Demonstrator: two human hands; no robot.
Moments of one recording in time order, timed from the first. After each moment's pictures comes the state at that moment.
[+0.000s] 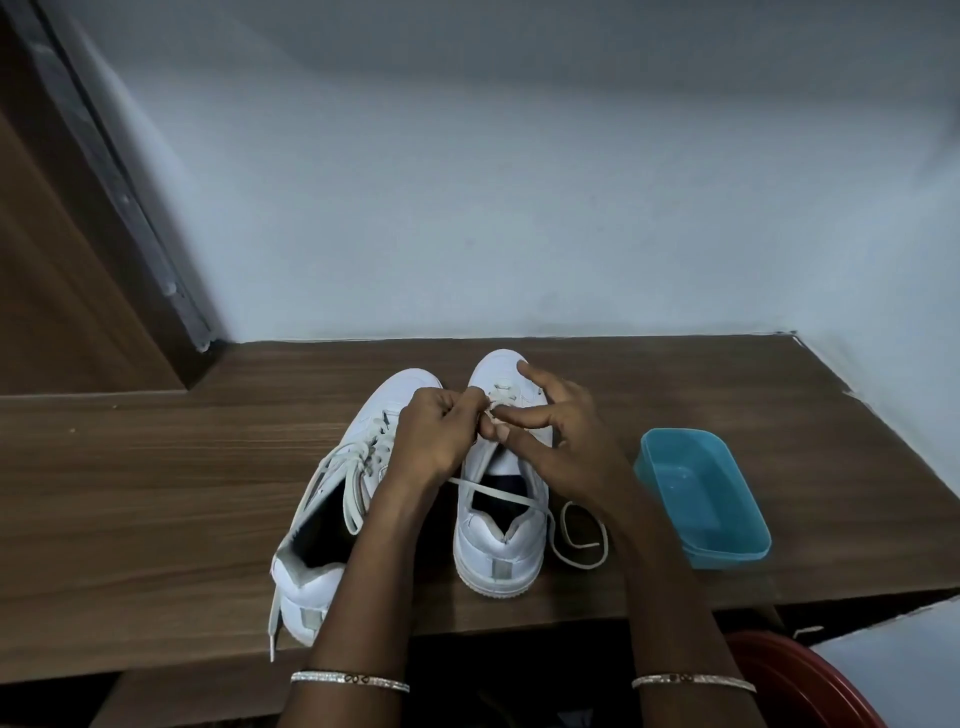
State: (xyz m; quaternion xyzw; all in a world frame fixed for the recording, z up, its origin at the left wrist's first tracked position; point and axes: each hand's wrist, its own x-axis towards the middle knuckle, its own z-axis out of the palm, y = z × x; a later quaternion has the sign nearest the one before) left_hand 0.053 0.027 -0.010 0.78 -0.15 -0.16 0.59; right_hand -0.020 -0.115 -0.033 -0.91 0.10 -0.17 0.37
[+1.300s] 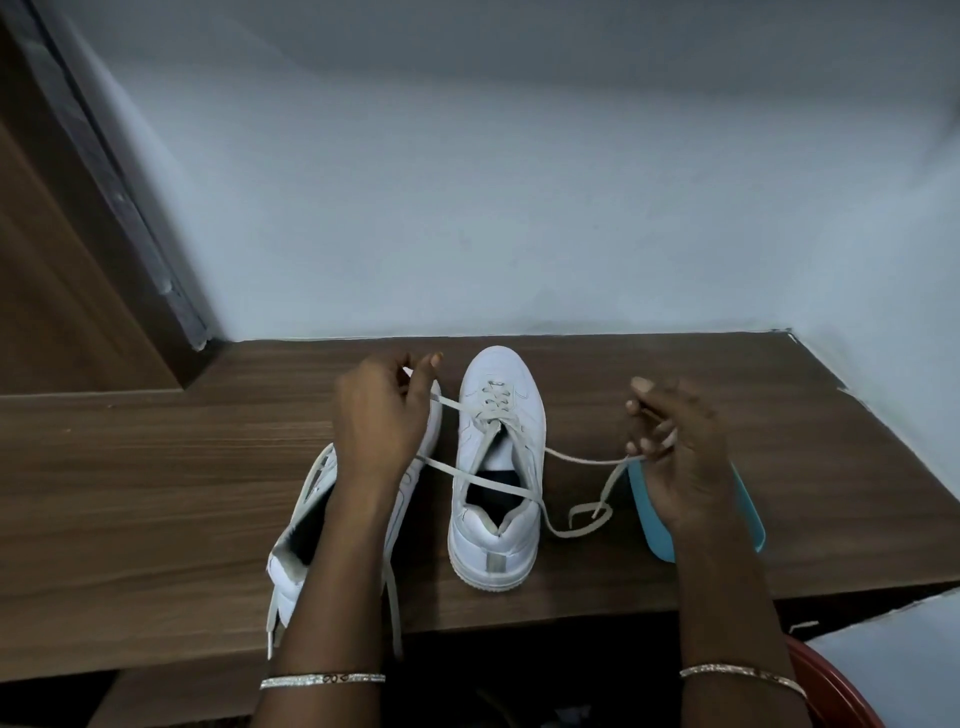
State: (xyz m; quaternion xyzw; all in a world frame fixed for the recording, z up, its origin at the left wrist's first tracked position) left_hand 0.086 0.054 -0.014 0.84 -0.20 0.16 0.48; right_hand -0.068 -0.156 -0.010 -0.51 0.21 -0.31 0.77
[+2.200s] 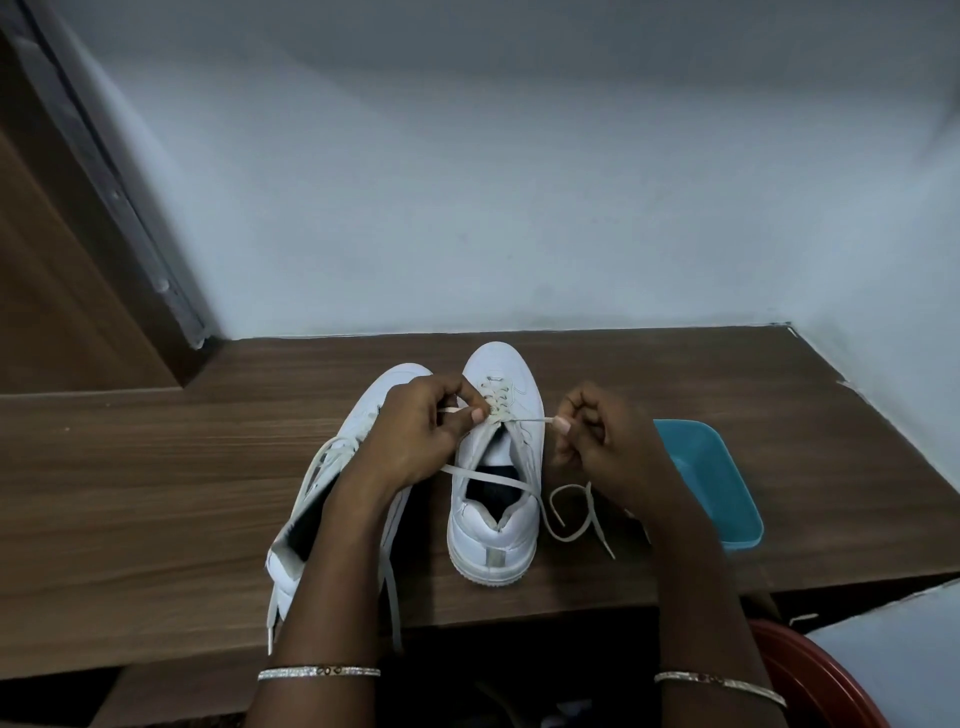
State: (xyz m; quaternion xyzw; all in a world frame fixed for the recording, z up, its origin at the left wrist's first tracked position) left_hand 0.075 0.047 -0.022 0.81 -0.34 -0.10 0.47; right_hand -0.053 -0.138 -0.024 -0.85 0.13 -0.18 0.47
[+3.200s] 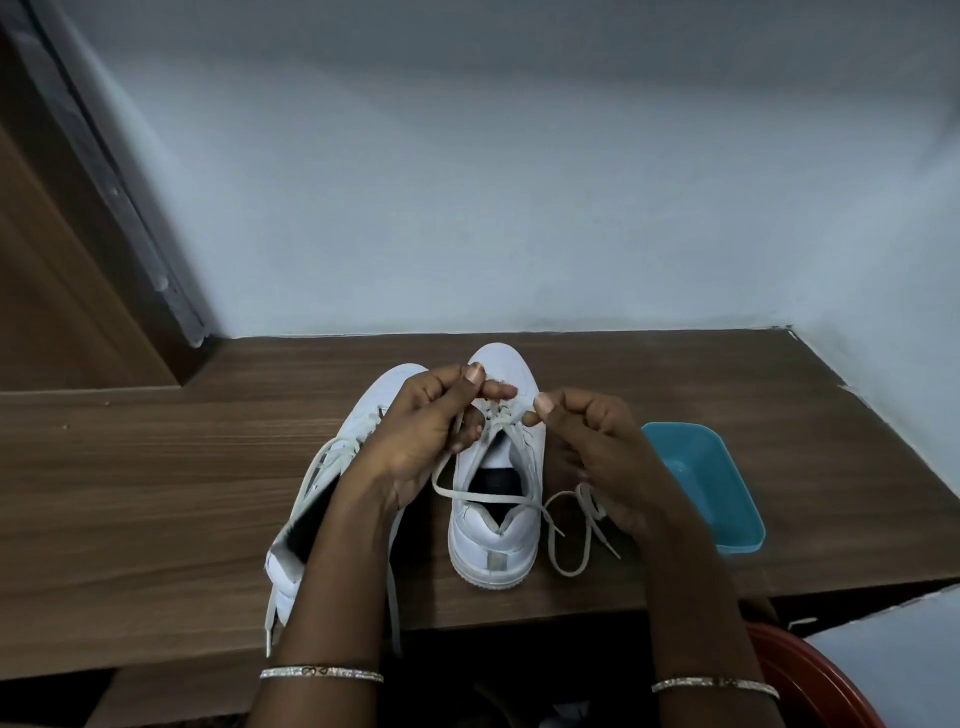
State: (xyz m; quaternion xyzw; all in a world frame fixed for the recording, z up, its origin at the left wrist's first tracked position) left_hand 0.060 0.037 -0.007 0.58 -0.23 -0.28 0.73; right_hand -0.048 -0.118 -0.014 -0.68 0.14 -0.12 0.70
